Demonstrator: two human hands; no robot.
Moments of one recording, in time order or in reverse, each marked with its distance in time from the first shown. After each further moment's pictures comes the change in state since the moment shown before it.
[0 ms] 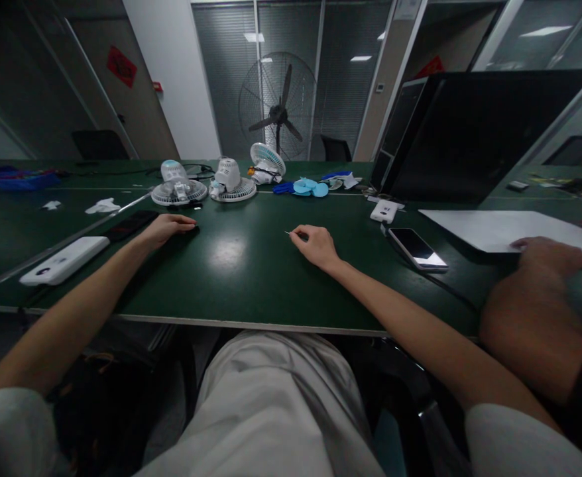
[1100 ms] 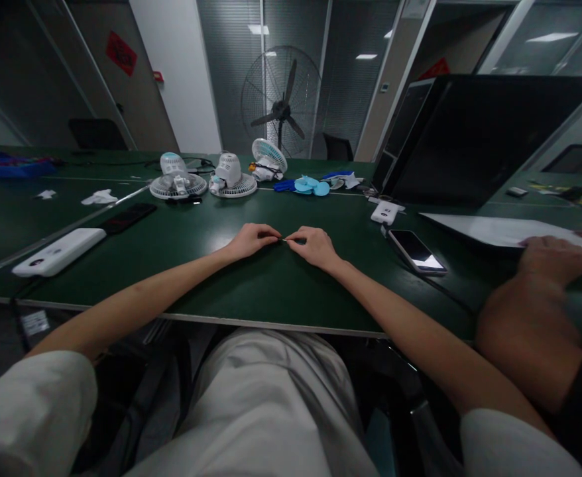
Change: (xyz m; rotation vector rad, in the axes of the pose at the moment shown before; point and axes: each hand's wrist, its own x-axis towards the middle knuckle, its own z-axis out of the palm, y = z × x) left_hand -0.069 0.081 0.194 0.207 -0.448 0.687; right_hand 0.000 0.004 -0.001 -0.096 -0.140 -0.102
